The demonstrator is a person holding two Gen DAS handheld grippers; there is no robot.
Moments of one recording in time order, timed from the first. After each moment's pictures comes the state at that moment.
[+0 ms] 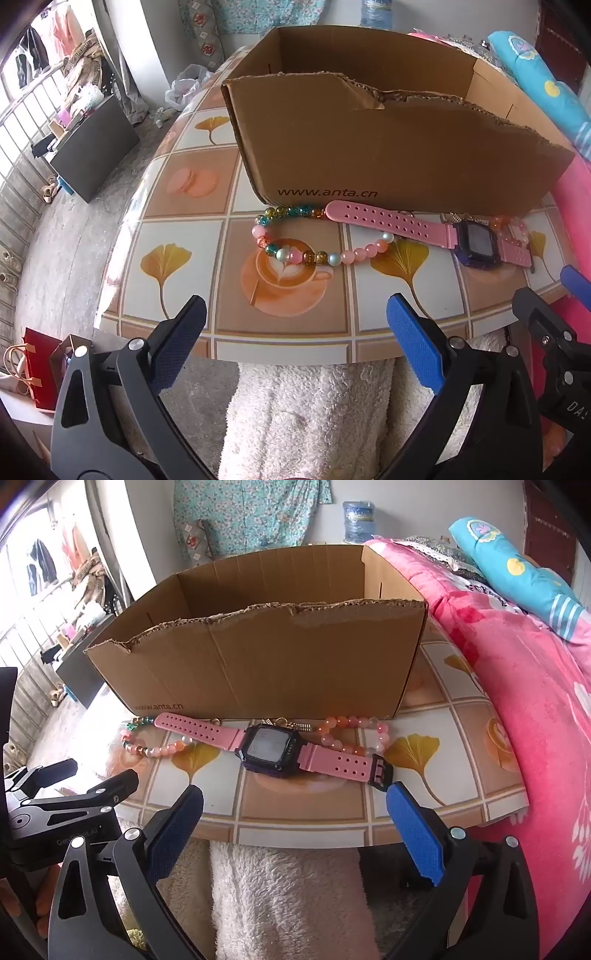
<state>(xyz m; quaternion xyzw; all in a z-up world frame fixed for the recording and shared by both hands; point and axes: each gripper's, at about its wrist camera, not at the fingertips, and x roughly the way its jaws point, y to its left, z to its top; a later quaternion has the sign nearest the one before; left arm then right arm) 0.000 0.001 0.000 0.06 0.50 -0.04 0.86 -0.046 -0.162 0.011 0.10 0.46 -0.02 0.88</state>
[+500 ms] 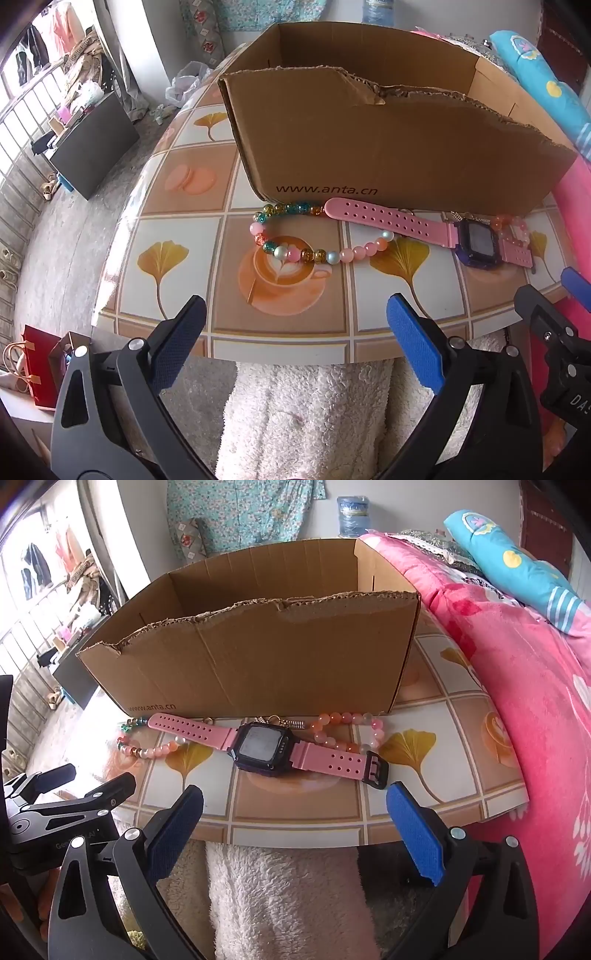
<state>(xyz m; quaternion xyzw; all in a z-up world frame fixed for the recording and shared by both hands) 0.003 0.000 -0.005 0.06 0.51 -0.04 0.86 -0.042 -0.165 0.009 0.09 0.46 -0.03 0.88</state>
